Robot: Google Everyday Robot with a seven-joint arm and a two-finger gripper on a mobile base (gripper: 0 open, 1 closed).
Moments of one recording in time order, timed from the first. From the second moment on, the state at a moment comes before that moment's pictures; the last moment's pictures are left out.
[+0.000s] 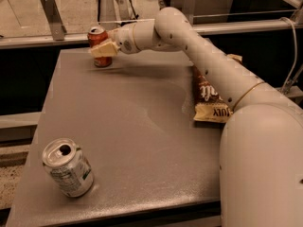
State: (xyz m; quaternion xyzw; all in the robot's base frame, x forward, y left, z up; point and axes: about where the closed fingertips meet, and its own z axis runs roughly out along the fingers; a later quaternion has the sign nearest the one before) arm 0.768 0.145 0.887 -0.48 0.64 0.32 0.50
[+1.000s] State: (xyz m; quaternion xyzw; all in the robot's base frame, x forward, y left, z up) arm 0.746 0.115 0.915 -0.48 0.64 0.30 0.52
